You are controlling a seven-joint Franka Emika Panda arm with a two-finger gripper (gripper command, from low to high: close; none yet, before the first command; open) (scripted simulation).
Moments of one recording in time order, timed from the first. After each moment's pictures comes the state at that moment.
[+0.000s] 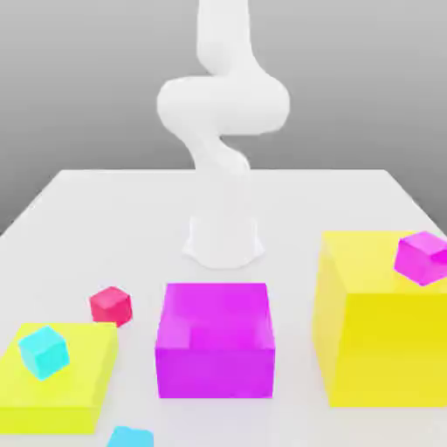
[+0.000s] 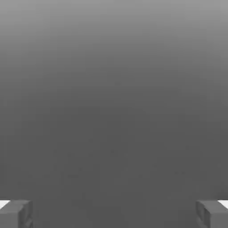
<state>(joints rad) -0.04 -0.74 0.00 -2.36 -0.03 2.35 0.82</state>
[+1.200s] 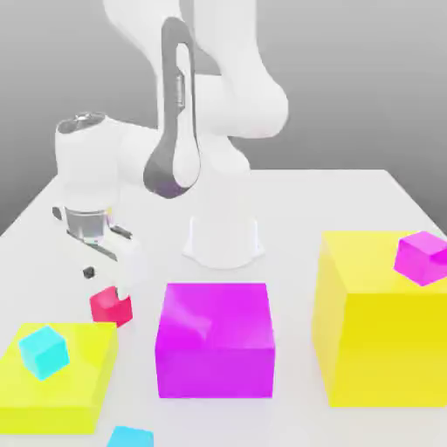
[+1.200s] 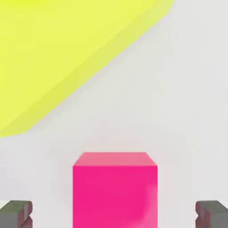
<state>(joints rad) -0.42 0.01 -0.30 -2.97 -0.04 2.99 0.81</state>
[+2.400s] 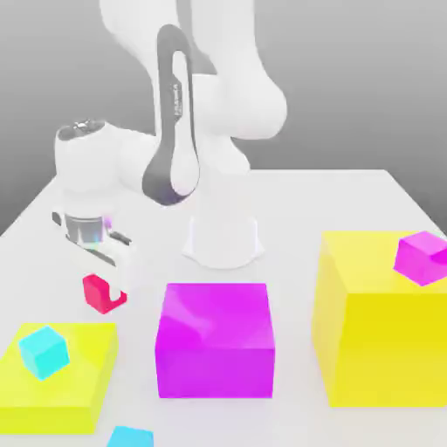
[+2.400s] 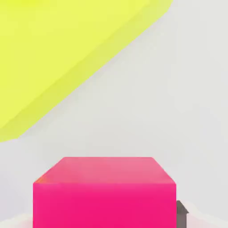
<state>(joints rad) -0.56 -0.04 -0.18 -2.98 -0.07 2.95 0.82</state>
